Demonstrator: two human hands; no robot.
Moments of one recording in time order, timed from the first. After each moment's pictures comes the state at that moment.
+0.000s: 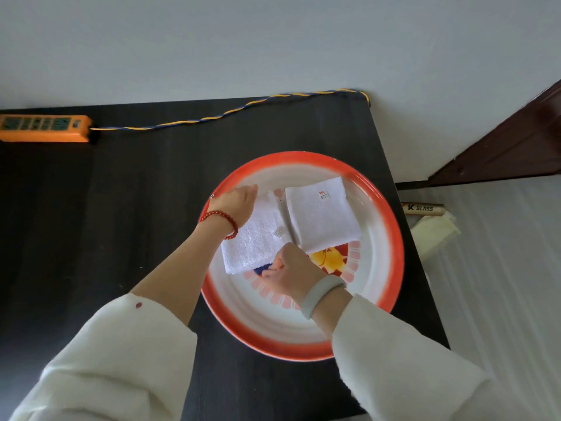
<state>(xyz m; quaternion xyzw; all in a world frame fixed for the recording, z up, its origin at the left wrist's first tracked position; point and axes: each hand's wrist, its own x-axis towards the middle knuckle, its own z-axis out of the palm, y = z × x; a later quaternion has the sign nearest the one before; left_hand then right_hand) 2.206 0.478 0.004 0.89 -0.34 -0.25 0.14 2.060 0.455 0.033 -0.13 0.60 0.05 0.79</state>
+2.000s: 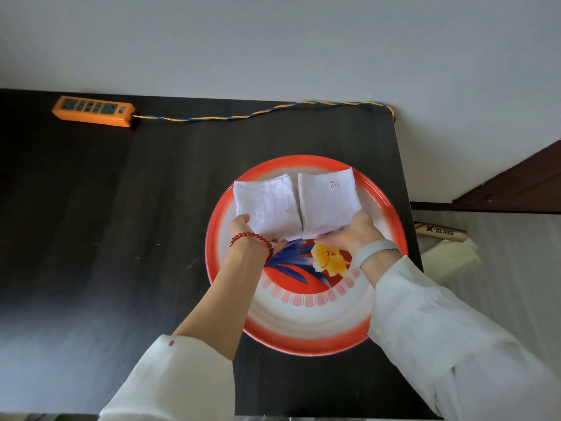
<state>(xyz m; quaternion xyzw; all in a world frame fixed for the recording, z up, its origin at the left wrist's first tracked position) 2.127 0.487 0.052 0.37 0.51 -0.38 0.68 2.047 0.358 0.048 -0.16 0.59 -0.06 0.79</state>
